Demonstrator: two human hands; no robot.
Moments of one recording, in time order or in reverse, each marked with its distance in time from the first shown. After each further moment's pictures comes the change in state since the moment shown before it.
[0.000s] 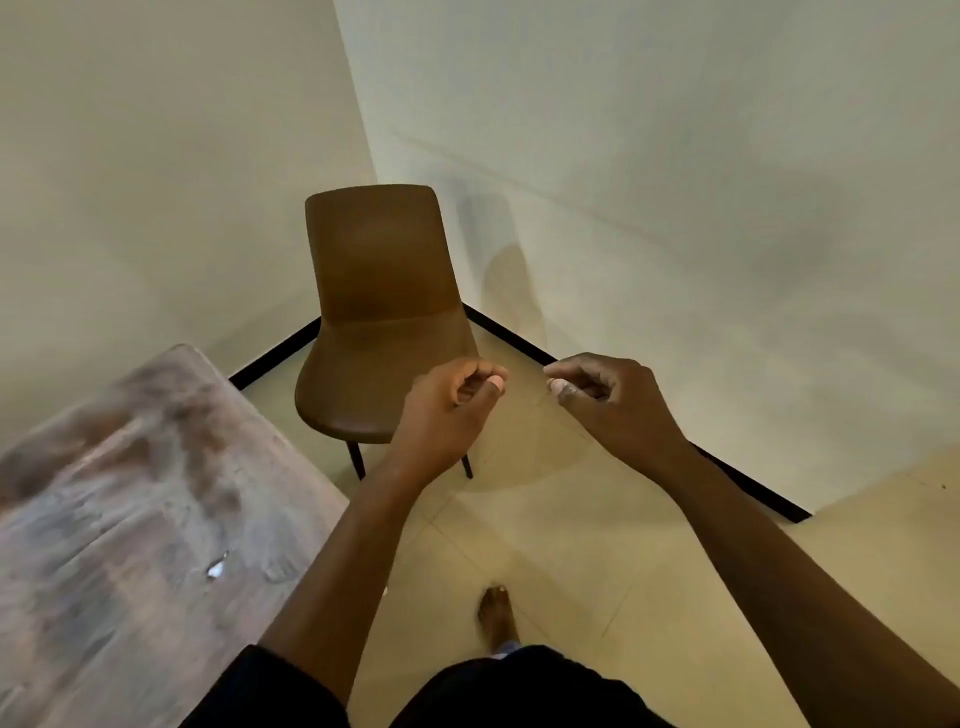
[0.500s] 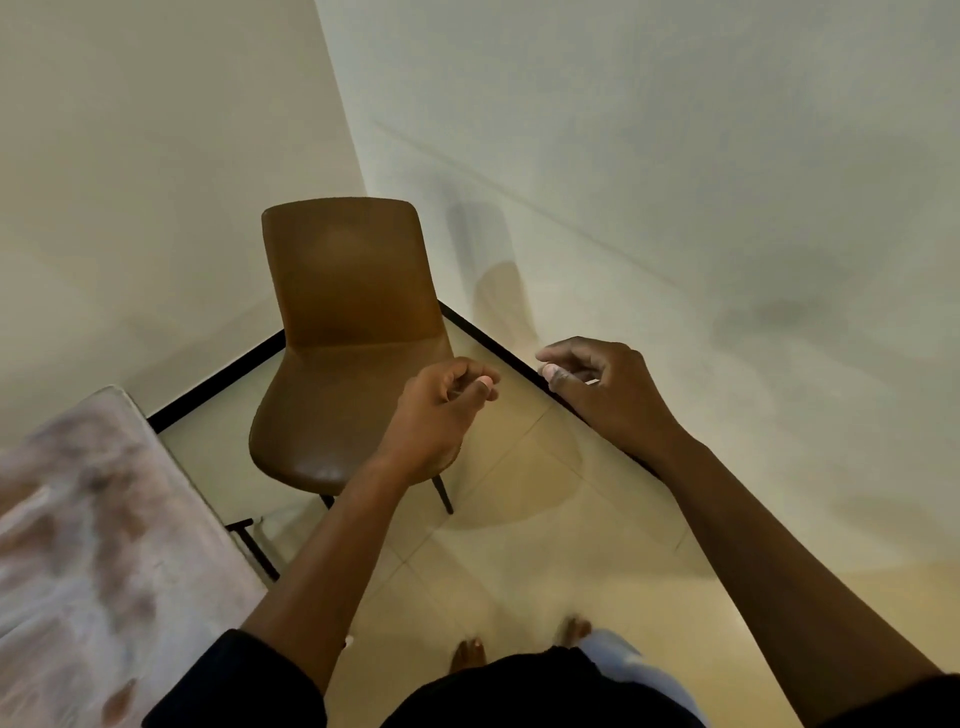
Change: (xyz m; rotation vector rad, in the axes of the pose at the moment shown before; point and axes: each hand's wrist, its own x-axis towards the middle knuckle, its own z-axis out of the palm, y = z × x) left_hand 0.208 -0.032 0.026 -0.158 -0.031 -0.194; right_hand 0.218 0.058 -0.032 -0.010 -0.083 0.069
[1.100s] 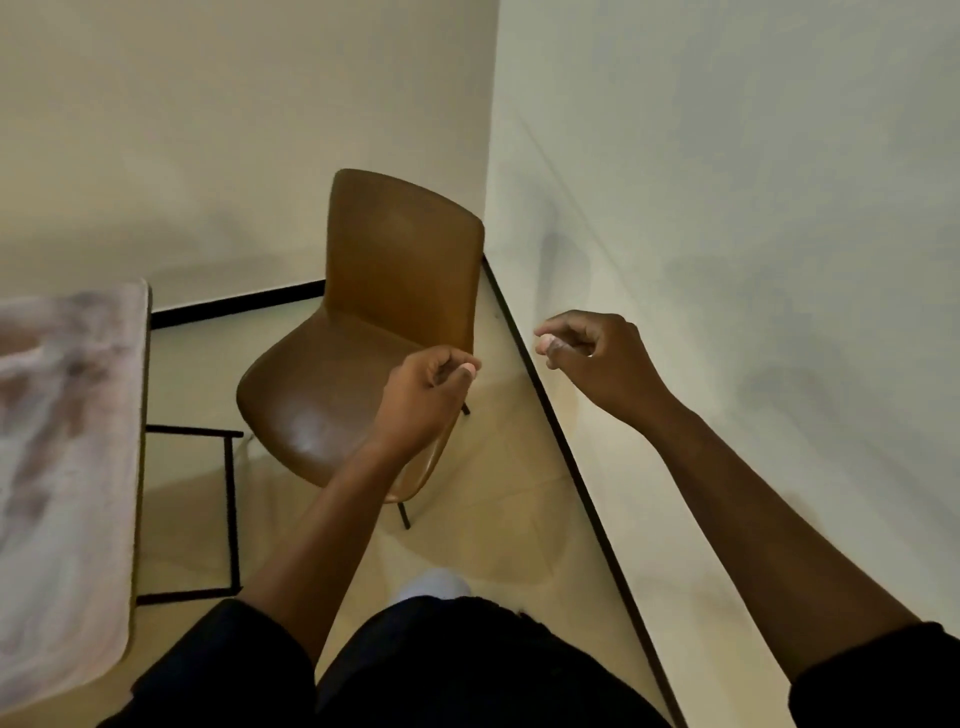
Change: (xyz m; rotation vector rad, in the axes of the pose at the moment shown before) left_hand 0.199 0.006 0.059 -0.007 0.534 -0.219; right_hand 0.307 0.059 -0.056 -0.085 -0.435 -0.271
